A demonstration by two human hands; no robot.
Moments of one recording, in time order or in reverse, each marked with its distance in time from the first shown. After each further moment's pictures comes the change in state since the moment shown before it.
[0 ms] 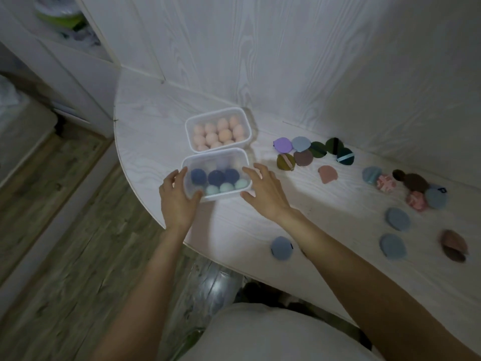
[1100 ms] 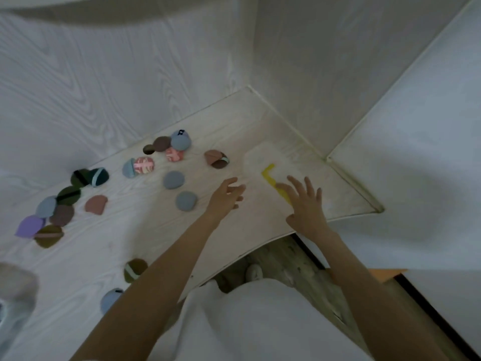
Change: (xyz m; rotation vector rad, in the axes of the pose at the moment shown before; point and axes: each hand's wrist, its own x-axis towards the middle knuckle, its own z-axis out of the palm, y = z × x) left_hand -0.290 0.319 0.264 -0.217 -1.347 0.277; right_hand -0.443 0.261 -0.037 -0.053 0.381 1.052
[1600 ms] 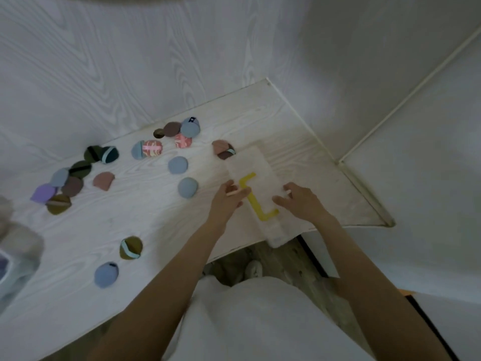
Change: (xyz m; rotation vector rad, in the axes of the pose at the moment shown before) left_hand -0.020 -0.011 0.030 -0.300 0.227 -0.043; right_hand 0.034 0.002 -0.027 0.441 -0.349 0.163
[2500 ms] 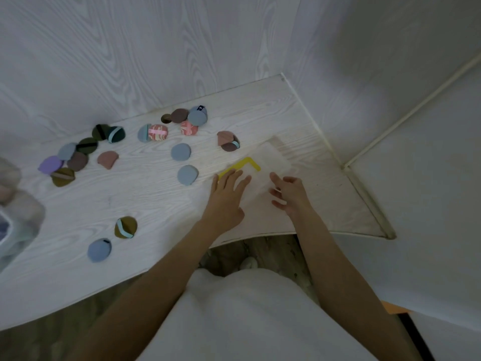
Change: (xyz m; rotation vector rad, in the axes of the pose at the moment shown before) left_hand -0.007 -0.028 -0.006 1.359 0.084 0.800; right_hand 0.024 -0.015 0.021 1.061 0.073 0.268
